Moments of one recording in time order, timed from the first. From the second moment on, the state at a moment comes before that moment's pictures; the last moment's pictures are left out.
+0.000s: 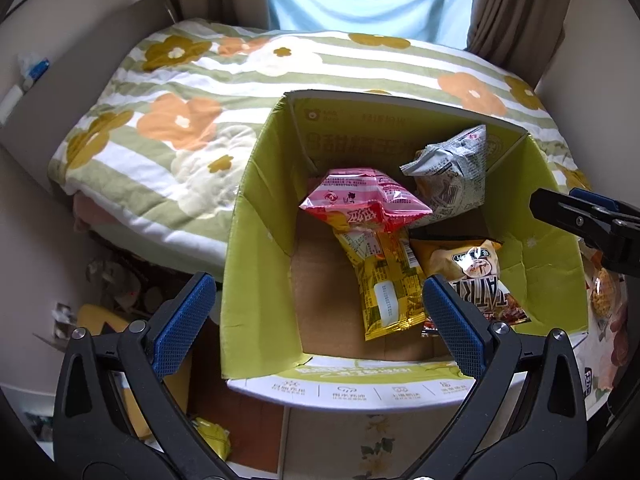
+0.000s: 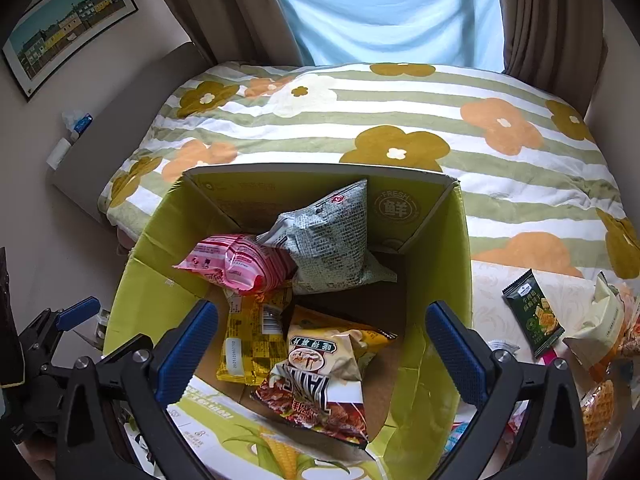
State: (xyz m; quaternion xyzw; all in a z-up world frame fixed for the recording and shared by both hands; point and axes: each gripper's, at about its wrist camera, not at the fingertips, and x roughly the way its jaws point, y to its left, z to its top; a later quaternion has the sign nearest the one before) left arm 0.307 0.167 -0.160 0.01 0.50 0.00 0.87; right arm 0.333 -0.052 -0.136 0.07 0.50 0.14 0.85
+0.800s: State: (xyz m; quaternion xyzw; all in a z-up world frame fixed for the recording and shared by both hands) left arm 0.268 0.086 -0.113 0.04 0.45 -0.13 0.88; right arm 0.226 -0.138 -0.073 0.06 0.43 0.04 0.90
